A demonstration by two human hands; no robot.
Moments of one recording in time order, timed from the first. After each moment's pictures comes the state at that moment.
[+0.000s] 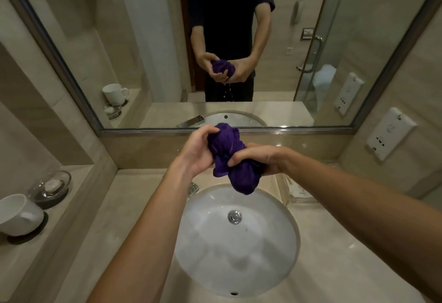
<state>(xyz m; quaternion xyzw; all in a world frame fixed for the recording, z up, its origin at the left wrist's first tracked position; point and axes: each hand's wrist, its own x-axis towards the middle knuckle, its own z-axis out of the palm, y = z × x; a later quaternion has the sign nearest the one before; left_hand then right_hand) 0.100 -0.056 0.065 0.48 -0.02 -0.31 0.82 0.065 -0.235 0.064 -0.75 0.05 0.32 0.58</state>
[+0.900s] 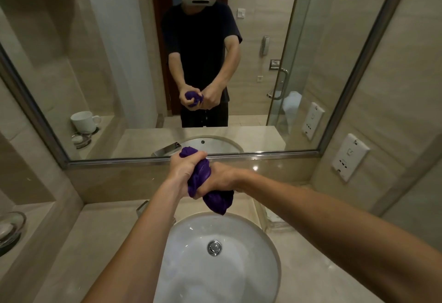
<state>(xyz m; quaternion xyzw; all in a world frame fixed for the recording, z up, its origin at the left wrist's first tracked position) 0.111 -0.087 0.078 0.62 0.10 -0.11 0.77 0.084 -0.207 0.082 -0.88 0.00 0.21 0.43</state>
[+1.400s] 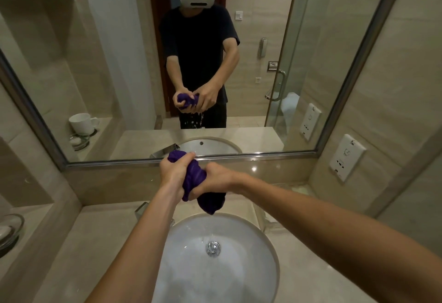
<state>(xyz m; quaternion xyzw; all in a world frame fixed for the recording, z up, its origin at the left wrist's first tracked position) 0.117 -0.077 0.064 0.61 0.13 -0.05 0.78 0.073 -0.200 0.092 -0.88 -0.02 0.20 0.43</state>
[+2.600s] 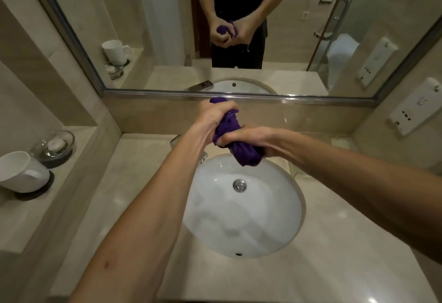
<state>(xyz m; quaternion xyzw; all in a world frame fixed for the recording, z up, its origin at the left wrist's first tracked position) 0.109 -0.061 0.040 0.68 0.10 -0.12 0.72 0.050 -0.175 0.048 -0.76 0.09 0.31 0.56</state>
